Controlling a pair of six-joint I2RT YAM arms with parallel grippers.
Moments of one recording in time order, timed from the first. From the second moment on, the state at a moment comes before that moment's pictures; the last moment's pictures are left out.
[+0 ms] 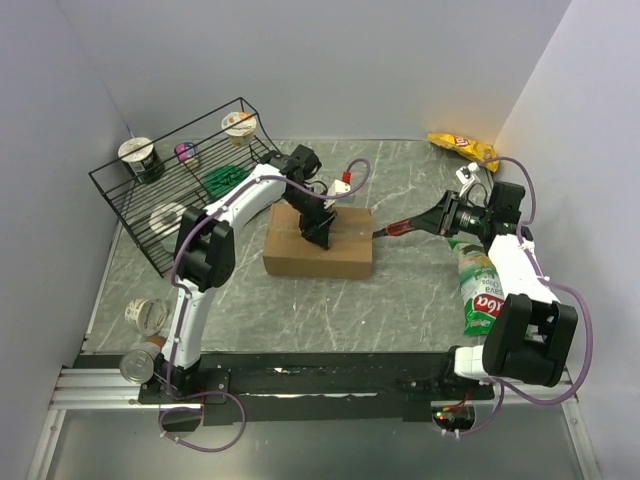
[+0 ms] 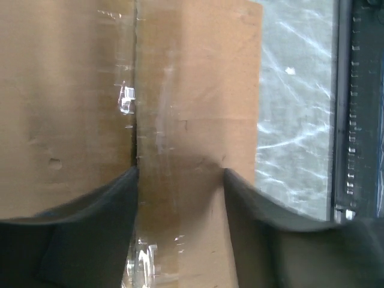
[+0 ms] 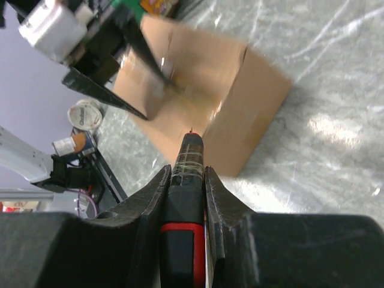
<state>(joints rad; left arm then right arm) -0.55 2.24 2.06 -1.14 0.82 0.82 -0.26 1.34 0.93 -0.29 -1.08 0.15</state>
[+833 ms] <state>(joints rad) -0.51 2.26 2.08 -1.28 1.00 0.80 -0.25 1.52 0.82 0.12 -1.20 0.38</state>
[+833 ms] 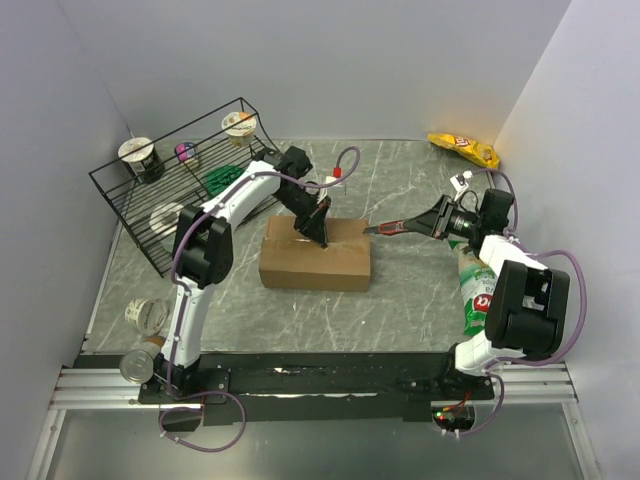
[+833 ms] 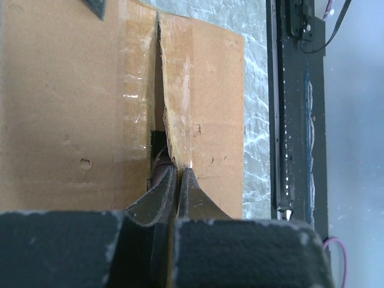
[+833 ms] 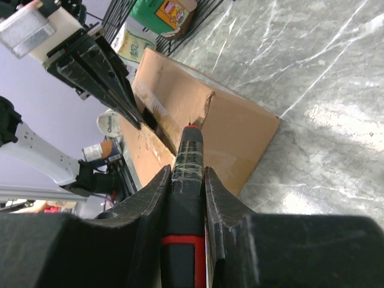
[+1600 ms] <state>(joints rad) -0.47 2.29 2.04 -1.24 1.07 0.76 -0.28 1.55 0.63 0.52 -1.24 0.79</state>
